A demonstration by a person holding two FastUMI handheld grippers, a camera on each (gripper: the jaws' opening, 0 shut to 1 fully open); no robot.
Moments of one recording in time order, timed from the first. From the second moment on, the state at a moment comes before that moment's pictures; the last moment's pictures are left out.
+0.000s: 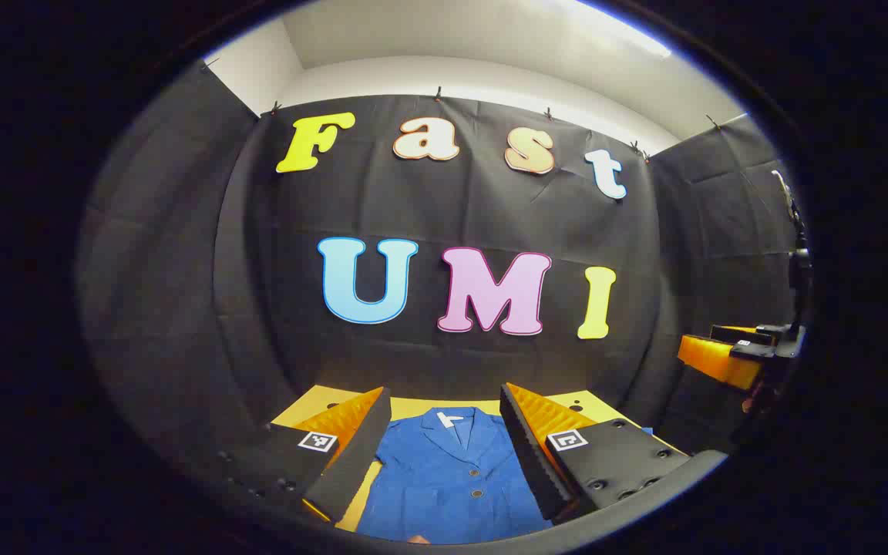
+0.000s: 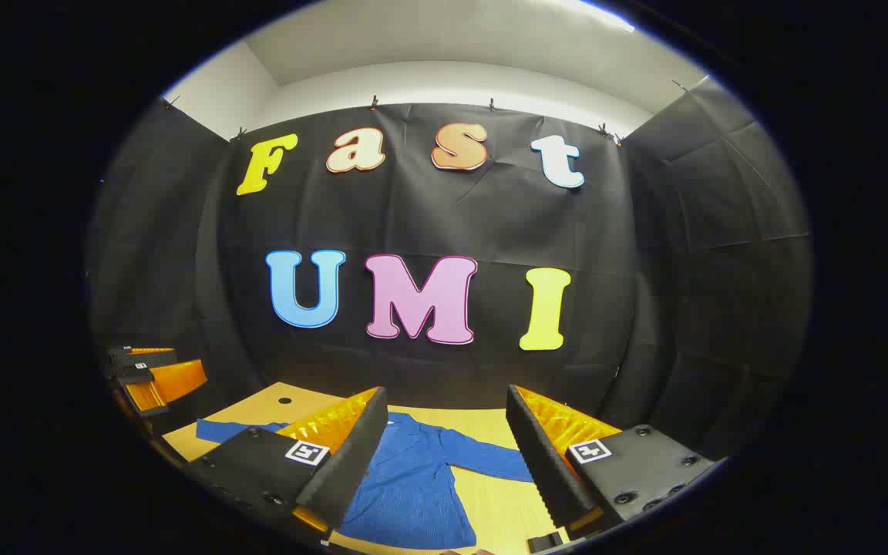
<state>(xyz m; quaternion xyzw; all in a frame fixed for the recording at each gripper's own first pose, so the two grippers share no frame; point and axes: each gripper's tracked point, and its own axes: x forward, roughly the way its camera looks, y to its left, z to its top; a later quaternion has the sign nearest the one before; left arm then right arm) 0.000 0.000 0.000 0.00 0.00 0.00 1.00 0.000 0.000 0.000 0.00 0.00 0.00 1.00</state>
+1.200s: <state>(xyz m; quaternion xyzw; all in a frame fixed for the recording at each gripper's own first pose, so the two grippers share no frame) -0.024 0.017 0.003 -0.01 -0.01 0.03 1.00 -0.011 -0.011 -0.005 -0.02 0.00 -0.02 1.00</state>
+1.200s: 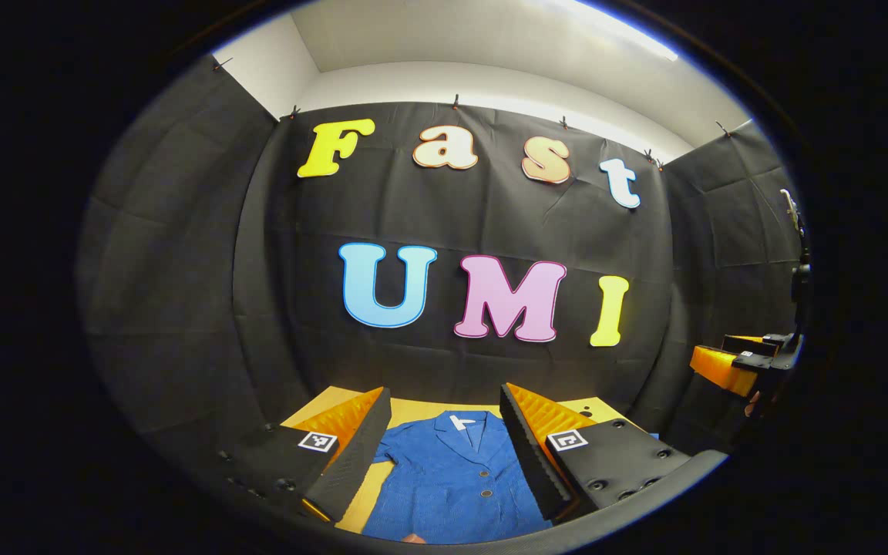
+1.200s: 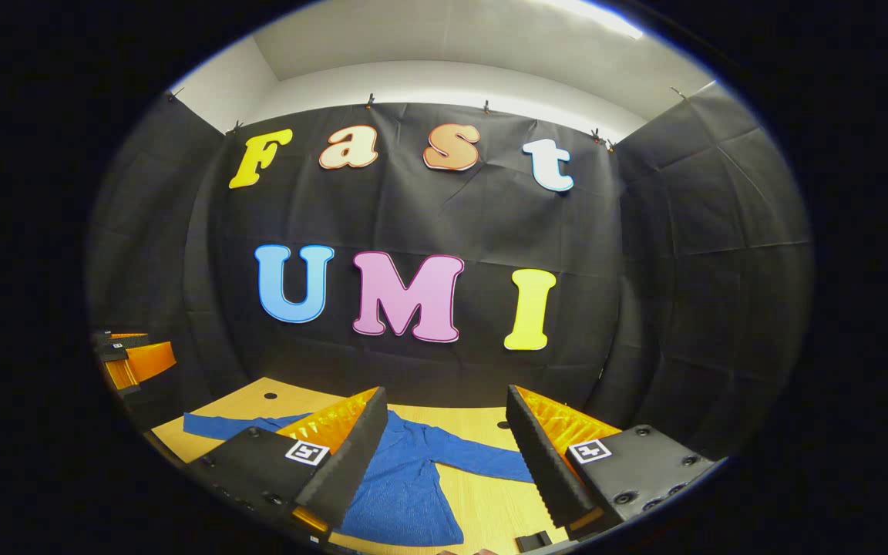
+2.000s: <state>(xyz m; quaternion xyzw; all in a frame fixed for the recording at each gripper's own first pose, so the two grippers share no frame) -0.031 0.027 0.012 0.00 -0.02 0.04 1.00 -0.013 -0.020 0.006 -0.02 -0.01 -0.04 1.00</state>
